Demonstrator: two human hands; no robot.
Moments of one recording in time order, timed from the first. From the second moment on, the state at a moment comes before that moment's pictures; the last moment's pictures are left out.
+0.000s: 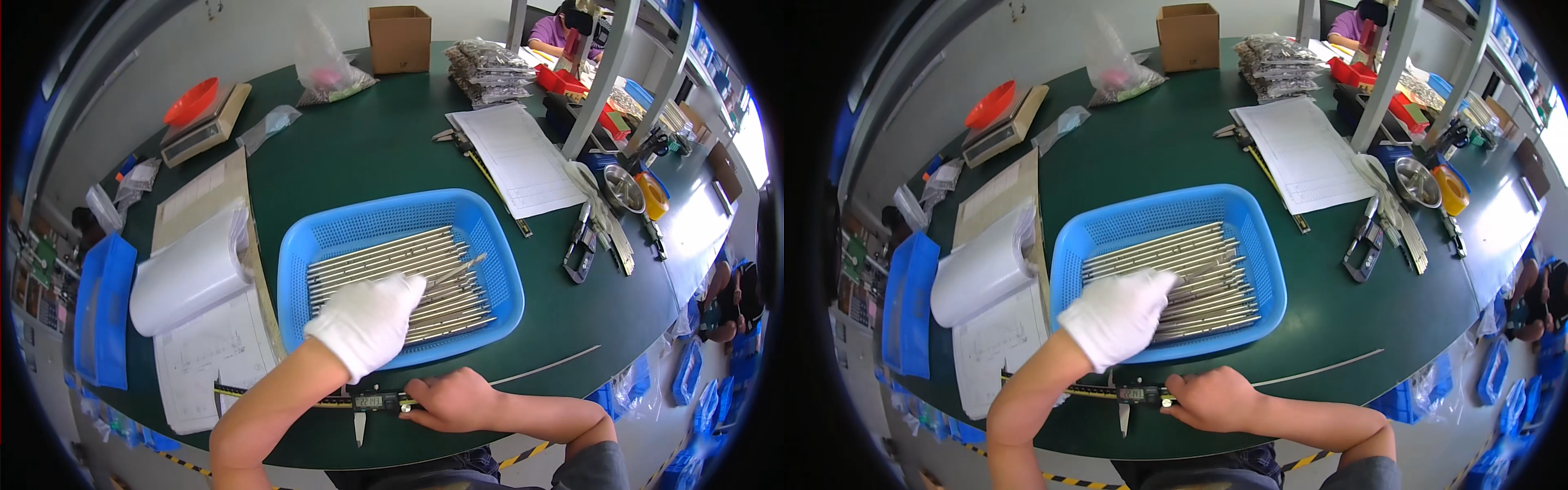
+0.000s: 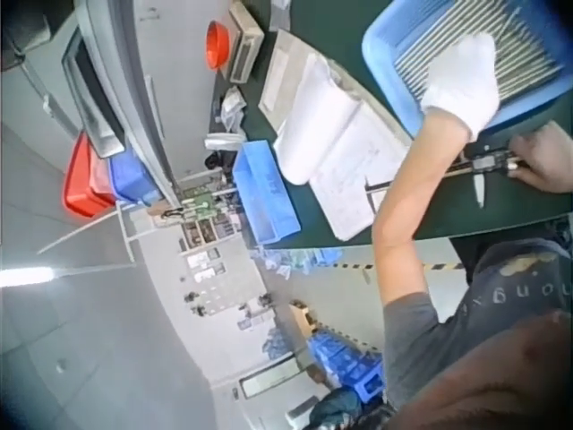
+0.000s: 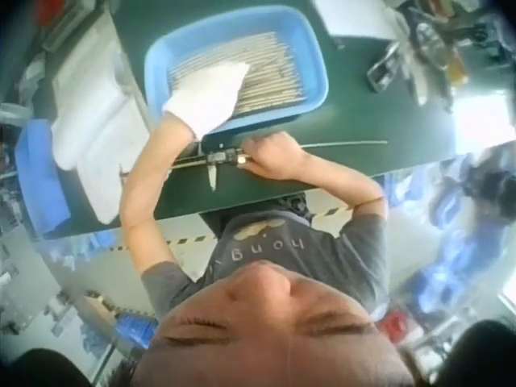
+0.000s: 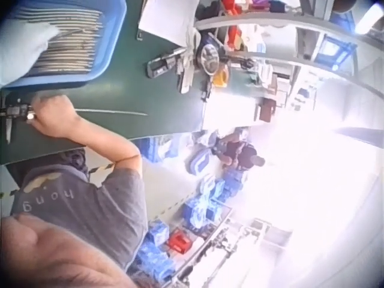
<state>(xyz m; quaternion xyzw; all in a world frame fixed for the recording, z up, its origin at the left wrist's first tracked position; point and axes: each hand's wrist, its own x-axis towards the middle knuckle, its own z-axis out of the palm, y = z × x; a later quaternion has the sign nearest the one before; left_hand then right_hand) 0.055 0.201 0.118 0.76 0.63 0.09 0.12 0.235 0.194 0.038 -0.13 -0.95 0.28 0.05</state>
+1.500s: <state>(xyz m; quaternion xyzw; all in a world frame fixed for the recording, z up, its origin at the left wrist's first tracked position) 0.020 -0.007 0.120 0.05 0.59 0.80 0.09 0.232 0.192 0.051 -0.16 -0.97 0.18 0.06</state>
